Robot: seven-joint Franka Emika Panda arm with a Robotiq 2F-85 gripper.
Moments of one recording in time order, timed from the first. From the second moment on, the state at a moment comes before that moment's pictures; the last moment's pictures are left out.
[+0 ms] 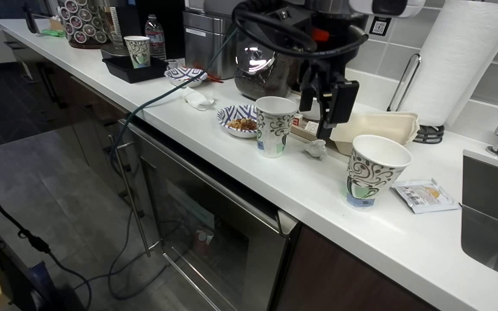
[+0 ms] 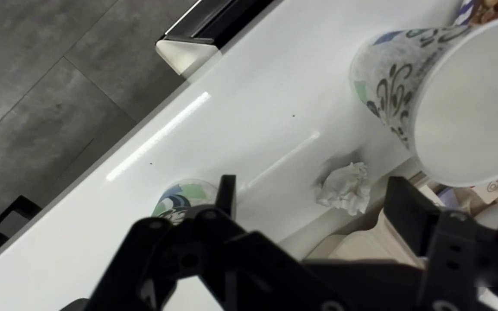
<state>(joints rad) -0.70 0.75 -0.20 -1.13 0.26 1.96 -0.25</state>
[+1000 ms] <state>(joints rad) -0.71 0.59 -0.15 -1.27 0.28 1.84 -0.32</state>
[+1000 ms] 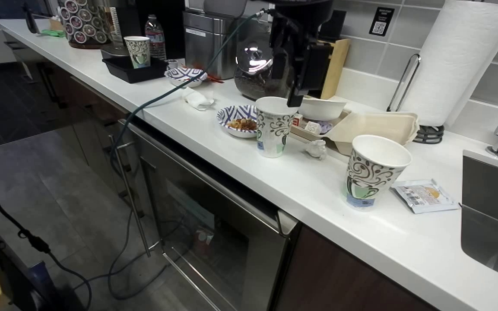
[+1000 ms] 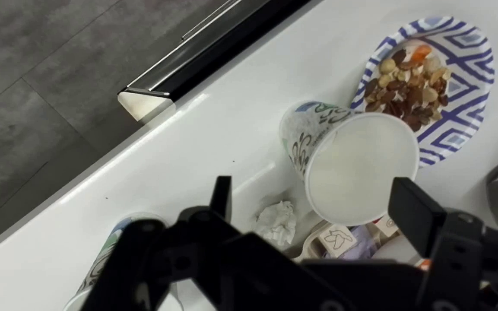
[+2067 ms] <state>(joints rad) -0.56 0.57 -0.23 -1.48 0.25 2.15 0.02</state>
